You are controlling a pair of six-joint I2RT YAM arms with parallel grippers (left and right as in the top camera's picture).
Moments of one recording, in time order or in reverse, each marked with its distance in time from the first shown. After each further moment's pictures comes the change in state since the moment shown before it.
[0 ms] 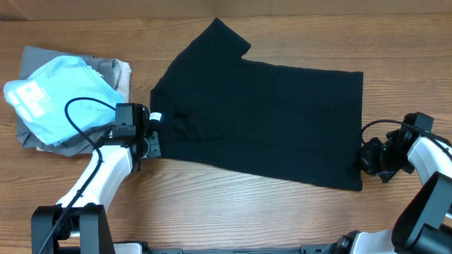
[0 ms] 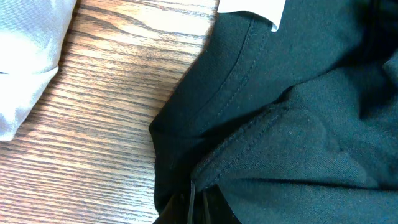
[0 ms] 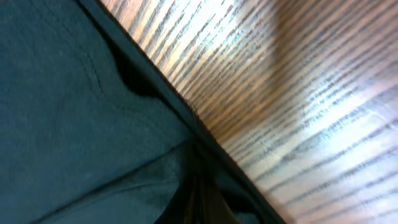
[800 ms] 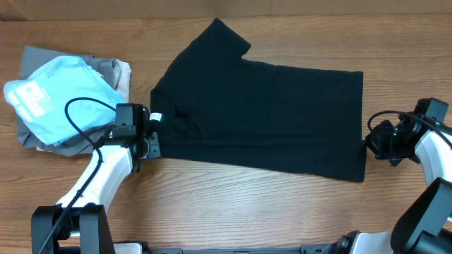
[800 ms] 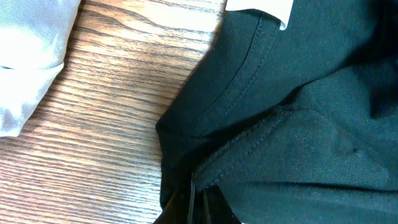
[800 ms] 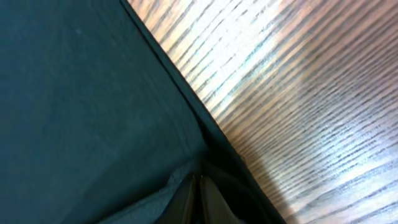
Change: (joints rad) left arm 0.000 0.000 0.000 -0.008 -0.015 0.000; right arm 0.000 -0.024 0.090 0.076 -0.021 0.010
